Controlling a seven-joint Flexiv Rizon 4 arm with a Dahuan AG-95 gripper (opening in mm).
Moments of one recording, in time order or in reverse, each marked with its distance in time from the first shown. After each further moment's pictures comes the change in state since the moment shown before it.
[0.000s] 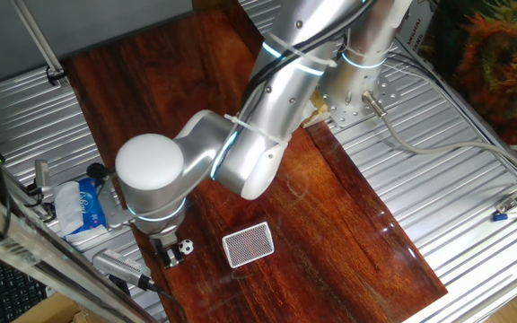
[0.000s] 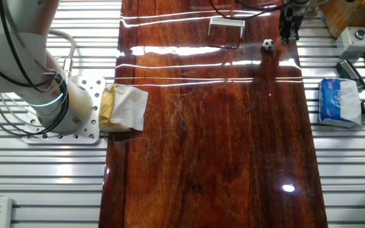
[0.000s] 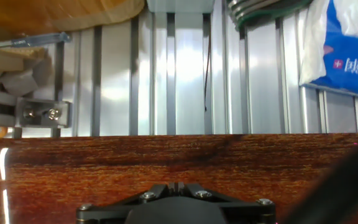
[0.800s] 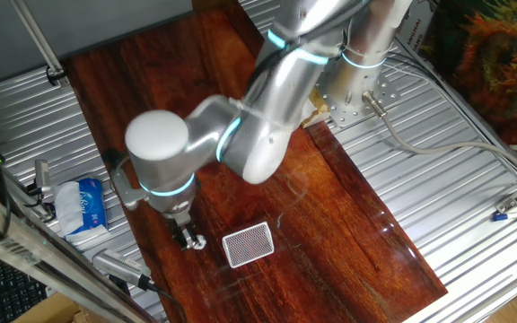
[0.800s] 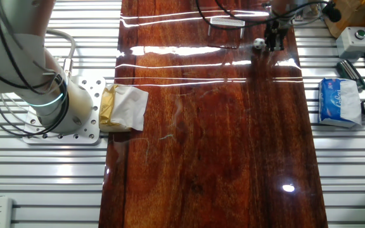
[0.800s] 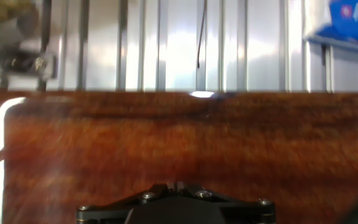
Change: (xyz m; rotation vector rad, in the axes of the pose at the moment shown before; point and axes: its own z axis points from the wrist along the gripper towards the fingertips) arm 0.051 -0.016 -0.010 -0.077 0.098 -0.037
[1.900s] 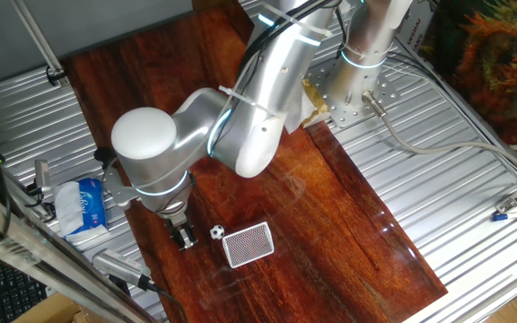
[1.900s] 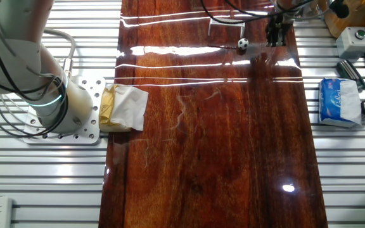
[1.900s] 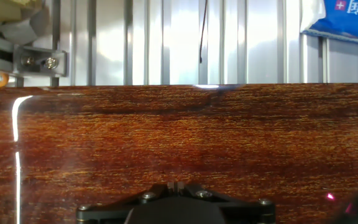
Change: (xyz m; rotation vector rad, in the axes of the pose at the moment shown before) arm -0.004 0.004 -0.004 -0.006 0.013 0.032
